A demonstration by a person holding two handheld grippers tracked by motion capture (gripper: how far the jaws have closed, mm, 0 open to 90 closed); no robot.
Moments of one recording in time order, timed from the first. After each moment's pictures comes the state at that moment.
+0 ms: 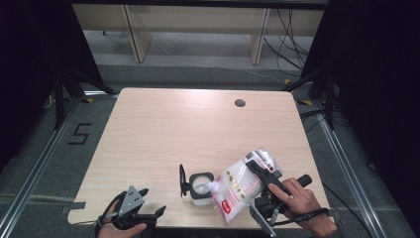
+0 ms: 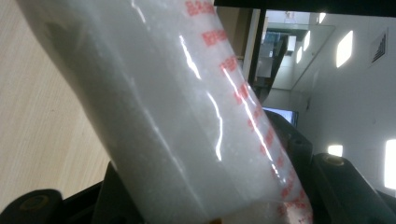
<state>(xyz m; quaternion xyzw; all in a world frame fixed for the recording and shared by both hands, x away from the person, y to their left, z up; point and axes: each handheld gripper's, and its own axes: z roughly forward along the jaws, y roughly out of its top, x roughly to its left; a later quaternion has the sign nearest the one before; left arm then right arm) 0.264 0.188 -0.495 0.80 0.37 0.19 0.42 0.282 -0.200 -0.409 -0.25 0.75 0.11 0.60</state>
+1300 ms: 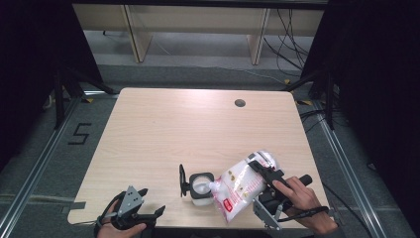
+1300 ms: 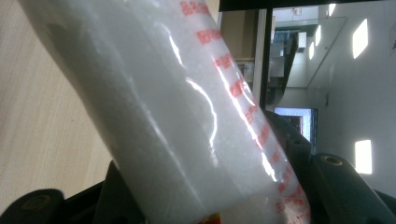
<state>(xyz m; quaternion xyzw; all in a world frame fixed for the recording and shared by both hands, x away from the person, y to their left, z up) 0.263 0.189 -0.495 0.80 0.38 0.19 0.42 0.289 -0.210 -0.416 -0.21 0.78 0.15 0.56</state>
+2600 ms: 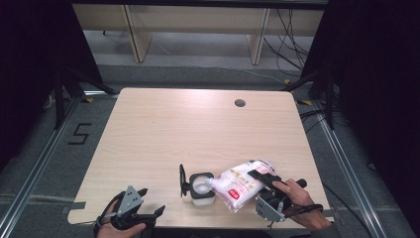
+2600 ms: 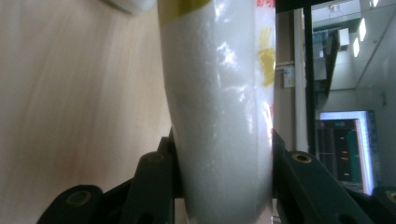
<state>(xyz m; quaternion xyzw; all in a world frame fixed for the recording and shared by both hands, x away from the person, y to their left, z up) 0.262 0.189 -0.495 0.80 0.38 0.19 0.43 0.307 -0.228 -0.457 -0.18 0.83 0.21 0.48</state>
